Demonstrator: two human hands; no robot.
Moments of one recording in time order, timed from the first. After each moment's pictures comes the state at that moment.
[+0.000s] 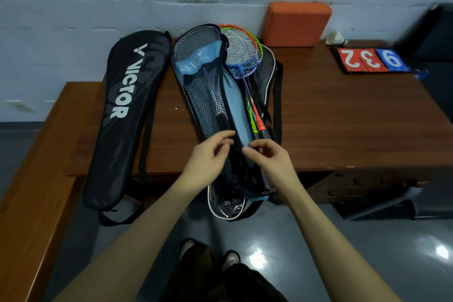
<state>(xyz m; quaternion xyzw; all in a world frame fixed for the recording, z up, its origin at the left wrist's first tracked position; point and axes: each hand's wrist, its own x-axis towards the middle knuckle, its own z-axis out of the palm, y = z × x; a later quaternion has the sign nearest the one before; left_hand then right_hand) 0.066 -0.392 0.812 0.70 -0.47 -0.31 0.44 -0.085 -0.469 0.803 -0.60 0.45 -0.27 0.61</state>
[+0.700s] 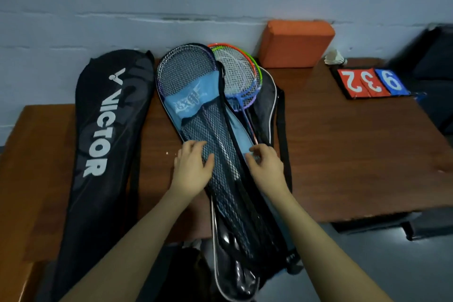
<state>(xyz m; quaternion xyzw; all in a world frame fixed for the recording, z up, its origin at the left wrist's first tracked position) 0.177 -0.510 0.763 0.80 -0.49 -0.21 0.27 0.012 -0.585 0.775 -0.74 0.57 -0.16 0.33</state>
